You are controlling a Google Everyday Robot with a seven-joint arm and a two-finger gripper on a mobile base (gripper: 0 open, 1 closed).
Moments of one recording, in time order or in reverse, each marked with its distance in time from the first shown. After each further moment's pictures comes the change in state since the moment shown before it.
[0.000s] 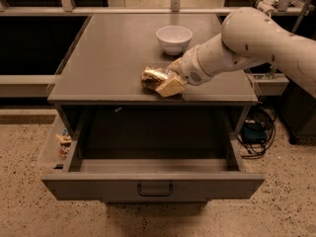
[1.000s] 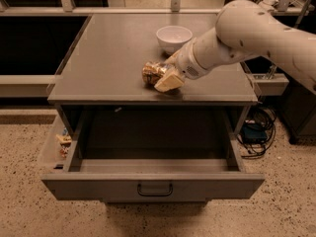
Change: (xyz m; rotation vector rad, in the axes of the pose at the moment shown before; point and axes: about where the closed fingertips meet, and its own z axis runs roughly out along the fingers) arm -0.013 -0.012 -0.004 0.065 0.040 -0.046
